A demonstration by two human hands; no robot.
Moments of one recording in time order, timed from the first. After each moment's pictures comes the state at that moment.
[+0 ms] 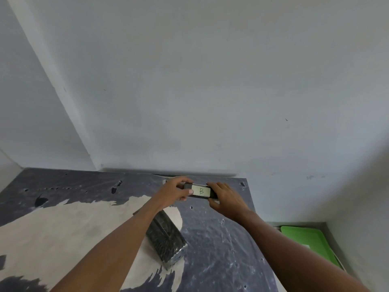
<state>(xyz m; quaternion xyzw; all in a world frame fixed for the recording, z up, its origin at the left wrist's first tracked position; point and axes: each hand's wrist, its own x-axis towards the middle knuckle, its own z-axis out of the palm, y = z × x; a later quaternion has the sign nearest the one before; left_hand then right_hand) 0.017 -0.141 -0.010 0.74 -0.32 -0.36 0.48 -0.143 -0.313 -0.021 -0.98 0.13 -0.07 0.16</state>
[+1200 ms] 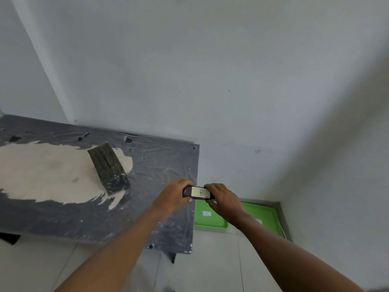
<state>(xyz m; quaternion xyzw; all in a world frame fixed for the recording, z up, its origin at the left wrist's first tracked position) -0.348 -0.212 -0.055 0.80 -0.46 -0.12 0.36 -0.488 -0.379 -0.037 -0.99 0.10 -0.06 0.11</state>
